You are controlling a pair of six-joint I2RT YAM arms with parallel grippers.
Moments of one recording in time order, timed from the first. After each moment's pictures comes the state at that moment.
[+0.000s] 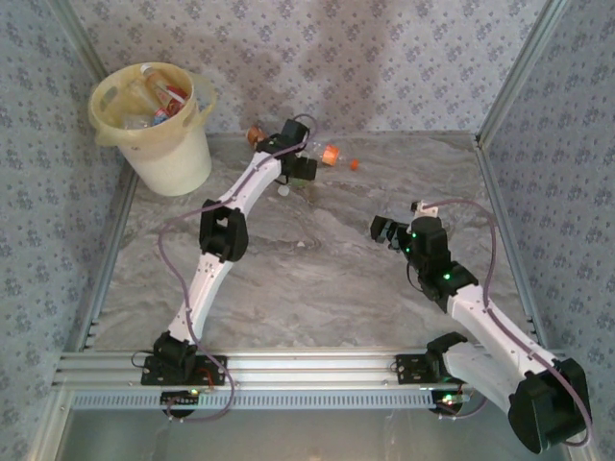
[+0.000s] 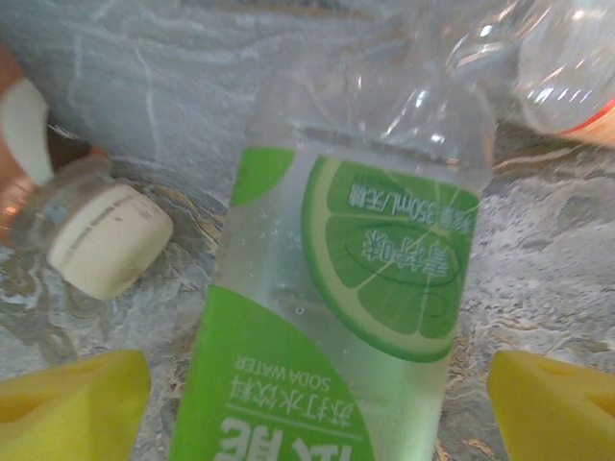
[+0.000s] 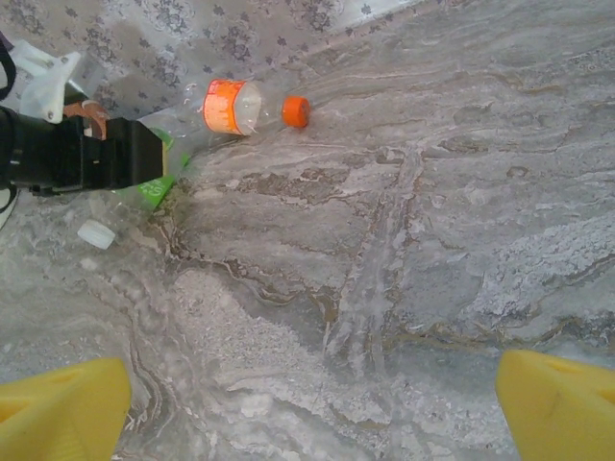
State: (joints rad) left arm -0.47 2.71 2.65 -0.93 -0.12 -0.23; right arm 0.38 0.91 0.54 -0.09 0.17 0.48
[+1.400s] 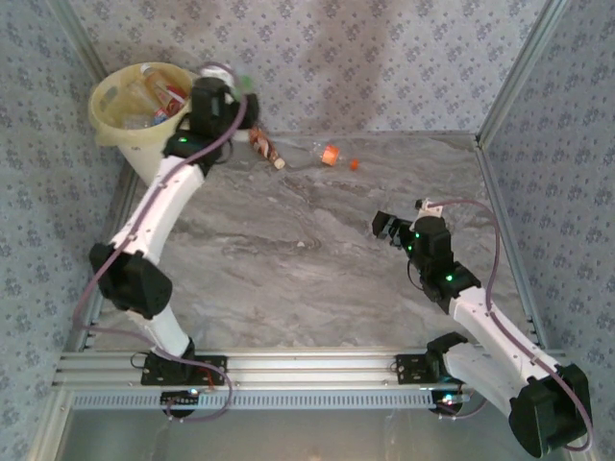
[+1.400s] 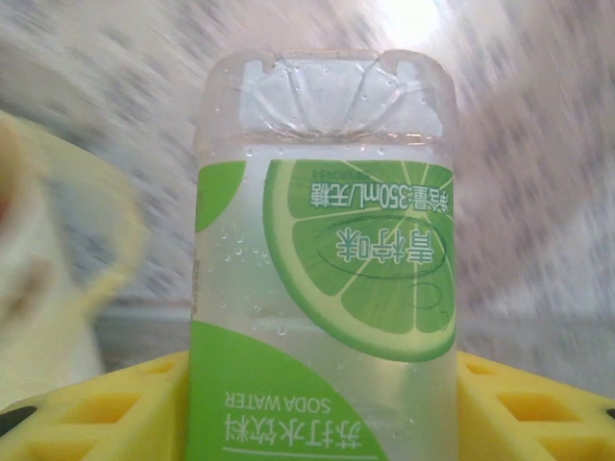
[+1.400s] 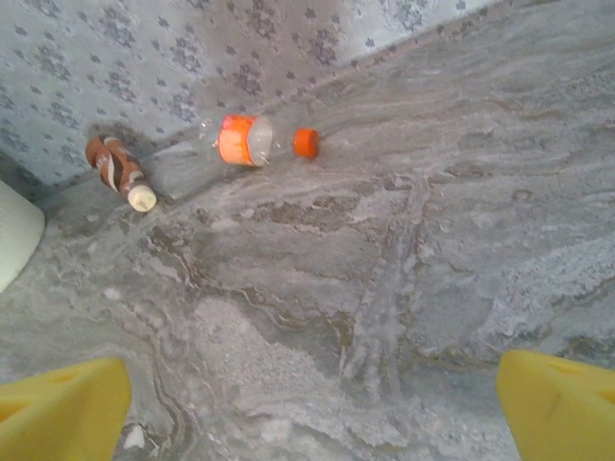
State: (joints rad) left arm -0.31 1.70 1.82 -0.38 -0.19 -0.29; right arm 0.38 0.88 0.54 -0.04 0.18 0.51
